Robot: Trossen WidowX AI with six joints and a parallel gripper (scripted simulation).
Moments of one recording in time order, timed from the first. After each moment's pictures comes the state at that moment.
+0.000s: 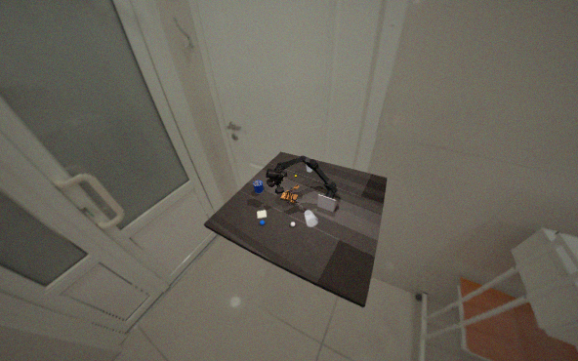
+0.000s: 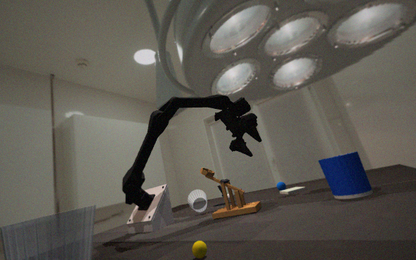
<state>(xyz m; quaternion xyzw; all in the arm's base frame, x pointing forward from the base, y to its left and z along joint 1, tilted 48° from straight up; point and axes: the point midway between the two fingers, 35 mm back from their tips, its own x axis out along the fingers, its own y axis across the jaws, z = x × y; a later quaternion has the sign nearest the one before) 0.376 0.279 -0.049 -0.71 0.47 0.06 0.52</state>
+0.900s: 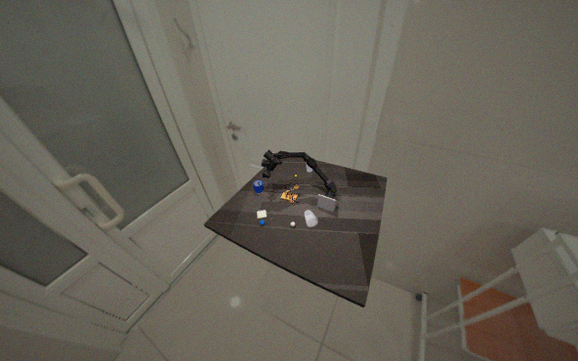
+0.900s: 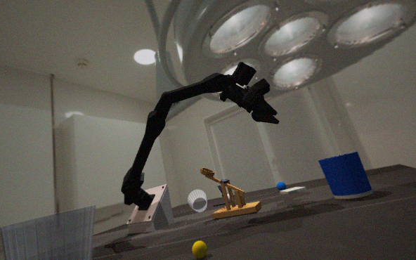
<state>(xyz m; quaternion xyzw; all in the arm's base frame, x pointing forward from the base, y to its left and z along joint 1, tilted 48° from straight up) 0.491 0.291 0.047 -0.47 0.39 -0.04 0.79</state>
